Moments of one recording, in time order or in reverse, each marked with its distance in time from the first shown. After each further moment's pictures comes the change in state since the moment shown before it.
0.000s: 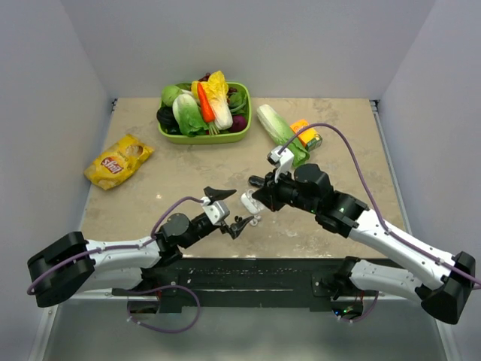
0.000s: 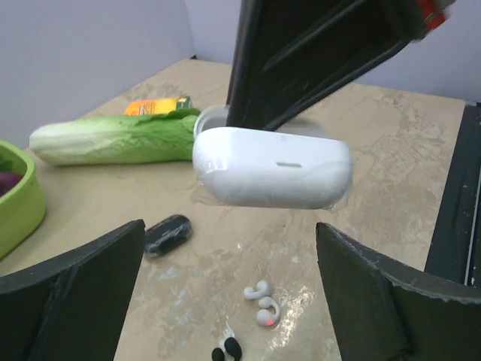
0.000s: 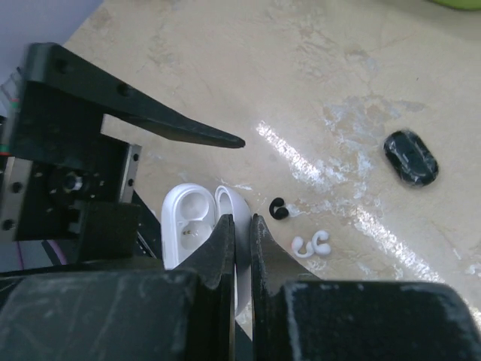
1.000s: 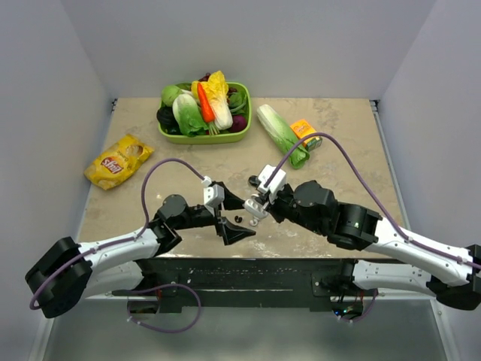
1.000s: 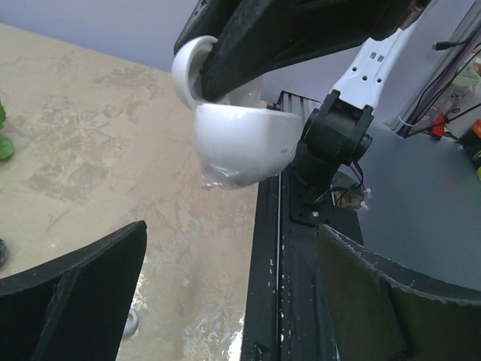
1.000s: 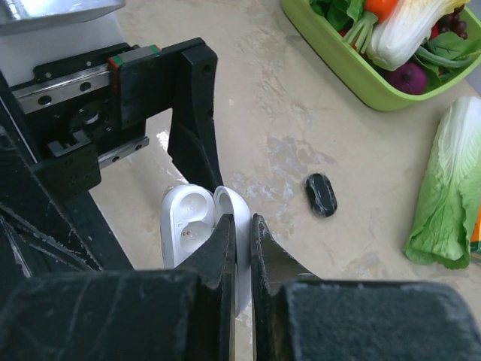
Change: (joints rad) left arm 0.204 -0.029 0.116 -0.191 0.618 -0.418; right arm 0.285 -0.087 0.138 -0.167 0.326 -0.388
